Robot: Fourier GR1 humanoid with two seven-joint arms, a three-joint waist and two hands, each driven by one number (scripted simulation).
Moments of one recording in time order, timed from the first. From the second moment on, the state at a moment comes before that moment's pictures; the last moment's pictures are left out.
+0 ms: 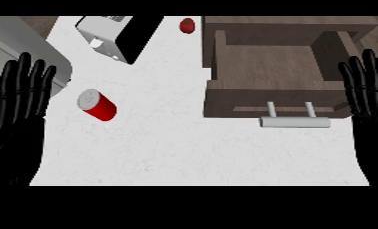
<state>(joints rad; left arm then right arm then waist) 0.02 0.11 0.00 -2.10 0.01 0.03 0.01 -0.01 -0.15 -0.01 -2.10 0.00 -0.01 0.01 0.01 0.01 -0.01</state>
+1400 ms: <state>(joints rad) -0.07 0.18 0.11 -1.96 0.12 -0.04 0.35 0.22 -0.10 -0.09 -2.12 -0.05 0.04 0.13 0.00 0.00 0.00</state>
